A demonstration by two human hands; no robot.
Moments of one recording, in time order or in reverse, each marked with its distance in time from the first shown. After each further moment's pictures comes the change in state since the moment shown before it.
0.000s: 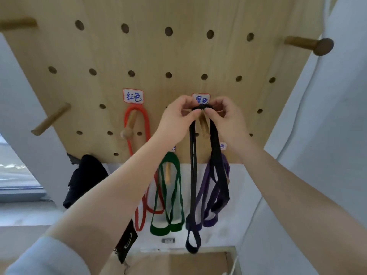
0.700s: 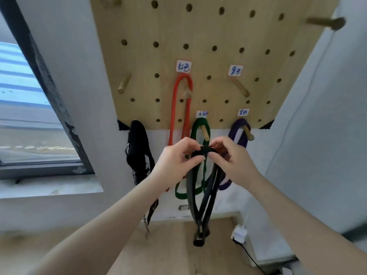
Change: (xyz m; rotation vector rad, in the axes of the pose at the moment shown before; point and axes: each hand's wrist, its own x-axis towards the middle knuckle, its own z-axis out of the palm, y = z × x) left_hand -0.209 -0.041 -0.122 0.141 -0.221 0.070; right_hand -0.213 -0.073 0.074 -0.217 -0.293 -0.020
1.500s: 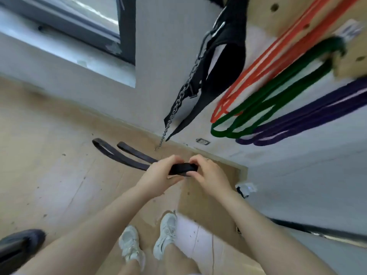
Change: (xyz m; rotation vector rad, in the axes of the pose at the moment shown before) left_hand -0.226 -0.216 0.032 0.038 -0.109 -0.578; right_hand -0.096 0.071 0.255 -0.271 -0.703 0.192
